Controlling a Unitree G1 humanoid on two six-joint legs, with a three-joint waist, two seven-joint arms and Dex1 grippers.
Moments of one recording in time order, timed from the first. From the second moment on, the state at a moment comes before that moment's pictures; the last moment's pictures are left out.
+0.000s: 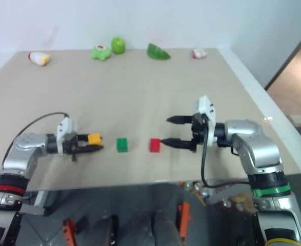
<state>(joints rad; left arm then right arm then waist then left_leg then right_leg) -0.53 0.62 -0.01 0.45 -0.27 0.04 -1.37 -0.56 -0.72 0.02 -0.03 0.52 0.50 1.21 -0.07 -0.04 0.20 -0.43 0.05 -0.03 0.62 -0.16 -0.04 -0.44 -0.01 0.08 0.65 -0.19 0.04</state>
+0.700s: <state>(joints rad) -0.60 0.64 -0.03 0.61 -0.24 -0.06 -1.49 -0.54 -0.74 0.00 -0.06 0.52 0.52 1.17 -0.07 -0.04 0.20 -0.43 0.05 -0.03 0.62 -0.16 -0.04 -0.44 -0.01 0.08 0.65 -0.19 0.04</state>
